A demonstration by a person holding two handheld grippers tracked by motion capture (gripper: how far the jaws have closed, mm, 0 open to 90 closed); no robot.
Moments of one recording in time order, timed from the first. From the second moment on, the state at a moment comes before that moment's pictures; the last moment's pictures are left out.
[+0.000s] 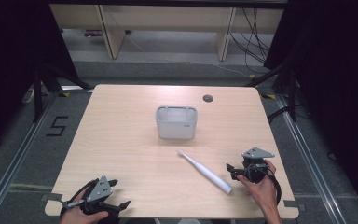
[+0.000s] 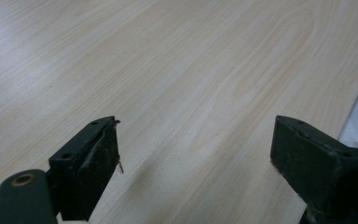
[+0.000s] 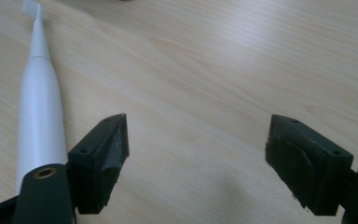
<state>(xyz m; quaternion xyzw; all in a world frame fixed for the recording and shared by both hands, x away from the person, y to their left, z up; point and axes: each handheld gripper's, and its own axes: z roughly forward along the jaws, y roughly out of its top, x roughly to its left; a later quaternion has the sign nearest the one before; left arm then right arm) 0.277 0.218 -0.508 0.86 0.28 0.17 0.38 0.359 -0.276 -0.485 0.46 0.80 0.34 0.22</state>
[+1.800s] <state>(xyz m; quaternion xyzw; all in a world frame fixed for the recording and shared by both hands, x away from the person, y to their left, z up) 0.278 0.220 -0.509 0.86 0.28 0.16 0.39 0.370 -0.205 -0.451 0.40 0.86 0.29 0.12</state>
